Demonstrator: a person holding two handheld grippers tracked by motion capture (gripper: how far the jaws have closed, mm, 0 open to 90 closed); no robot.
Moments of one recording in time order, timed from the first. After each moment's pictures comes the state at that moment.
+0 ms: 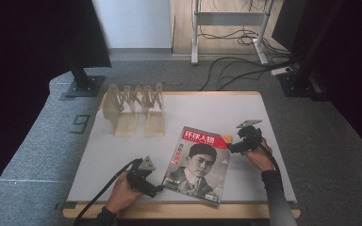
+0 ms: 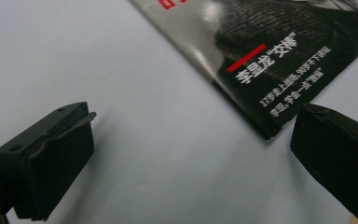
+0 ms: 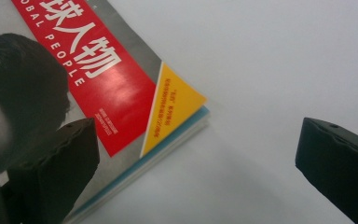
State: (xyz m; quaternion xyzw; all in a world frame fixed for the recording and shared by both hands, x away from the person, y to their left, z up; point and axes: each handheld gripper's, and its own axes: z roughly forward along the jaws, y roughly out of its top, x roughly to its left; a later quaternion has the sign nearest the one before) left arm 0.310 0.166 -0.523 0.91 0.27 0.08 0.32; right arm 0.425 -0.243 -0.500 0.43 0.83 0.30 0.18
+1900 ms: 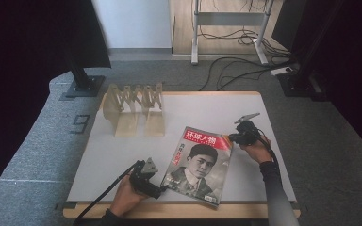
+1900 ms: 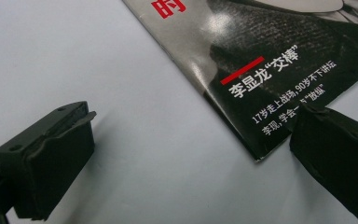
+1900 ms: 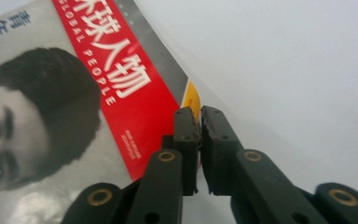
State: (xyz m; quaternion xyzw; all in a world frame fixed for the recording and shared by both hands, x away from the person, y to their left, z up) left arm 0.304 0.159 -0.528 0.90 0.28 0.10 0.33; right arm 0.439 -0.241 -0.486 0.40 0.85 0.31 0.12
